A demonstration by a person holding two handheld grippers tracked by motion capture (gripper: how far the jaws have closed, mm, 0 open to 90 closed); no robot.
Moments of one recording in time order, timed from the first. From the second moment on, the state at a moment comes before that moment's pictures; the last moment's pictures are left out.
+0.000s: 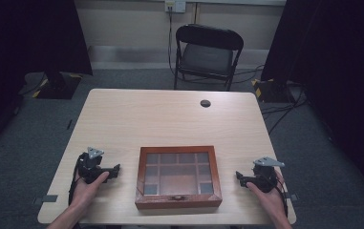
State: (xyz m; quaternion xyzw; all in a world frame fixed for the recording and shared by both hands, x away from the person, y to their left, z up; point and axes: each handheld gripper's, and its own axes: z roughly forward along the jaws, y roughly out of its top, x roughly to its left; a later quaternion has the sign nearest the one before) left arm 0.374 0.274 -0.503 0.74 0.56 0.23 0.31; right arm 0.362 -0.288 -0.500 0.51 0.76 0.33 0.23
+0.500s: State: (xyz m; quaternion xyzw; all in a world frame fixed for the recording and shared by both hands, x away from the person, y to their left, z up) left arm 0.375 0.274 -0.503 0.74 0.55 0.23 0.31; right arm 0.360 -0.288 -0.487 0.51 0.77 0.33 0.19
